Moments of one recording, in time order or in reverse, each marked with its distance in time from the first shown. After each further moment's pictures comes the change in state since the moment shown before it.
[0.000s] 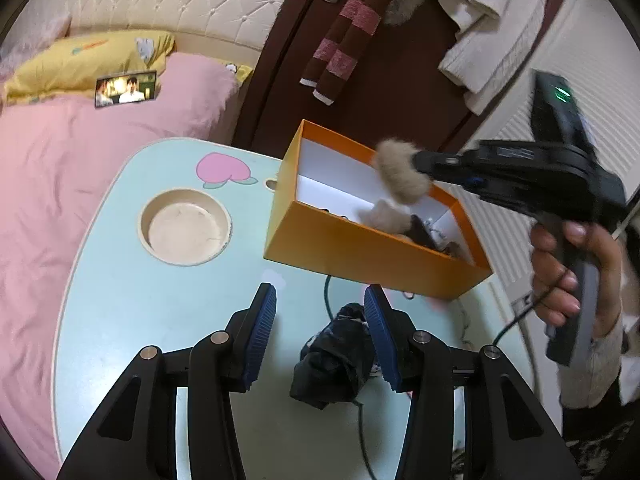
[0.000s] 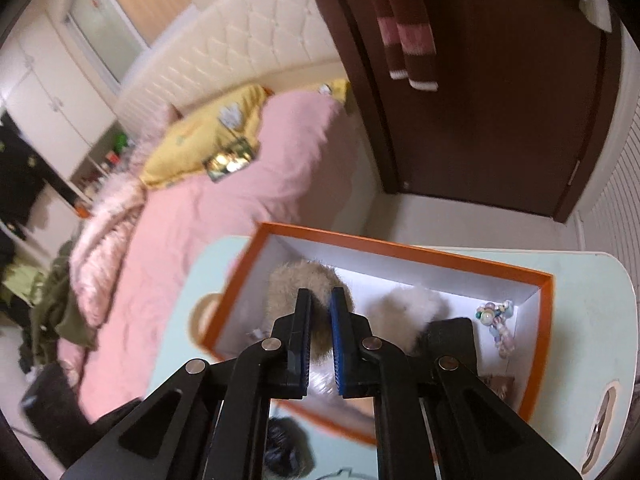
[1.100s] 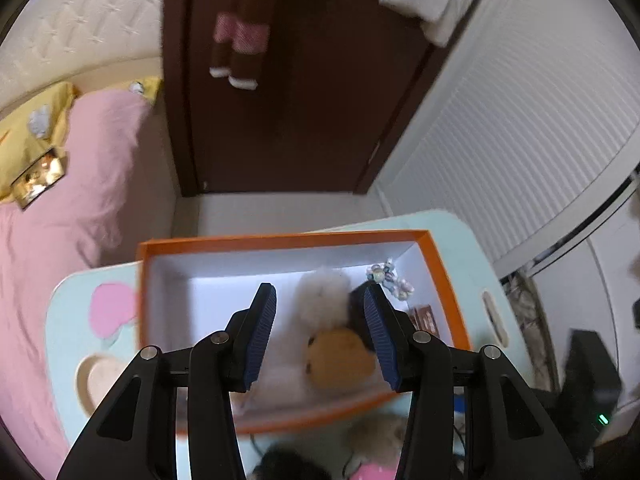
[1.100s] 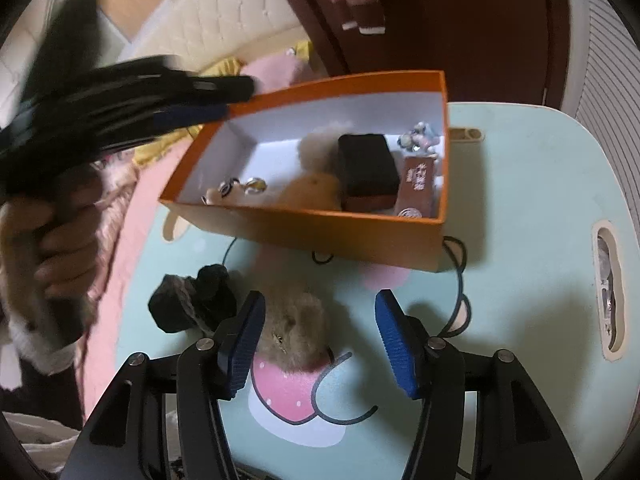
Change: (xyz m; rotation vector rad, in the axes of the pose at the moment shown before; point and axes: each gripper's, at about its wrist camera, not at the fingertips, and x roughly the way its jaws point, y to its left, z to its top) left arm 0.113 -0.108 0.117 0.272 0.253 0.046; right arm -0.036 -0.061 -0.128 0.121 0.062 -0.030
